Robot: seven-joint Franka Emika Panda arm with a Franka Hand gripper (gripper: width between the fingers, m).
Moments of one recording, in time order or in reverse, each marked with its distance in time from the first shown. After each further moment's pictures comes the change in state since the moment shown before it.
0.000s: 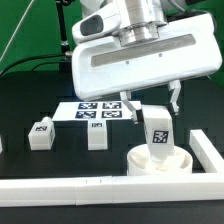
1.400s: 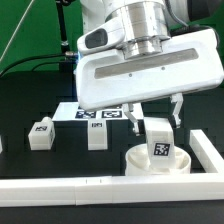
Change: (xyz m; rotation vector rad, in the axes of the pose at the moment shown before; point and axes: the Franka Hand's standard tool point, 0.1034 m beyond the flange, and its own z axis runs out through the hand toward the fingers) arm -0.002 0.005 0.016 -0.024 0.052 0.010
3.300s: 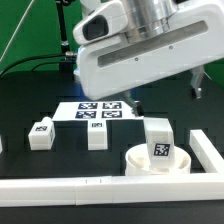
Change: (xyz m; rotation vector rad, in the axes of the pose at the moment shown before) arm 0.014 -0.008 -0.032 0.128 -0.494 -0.096
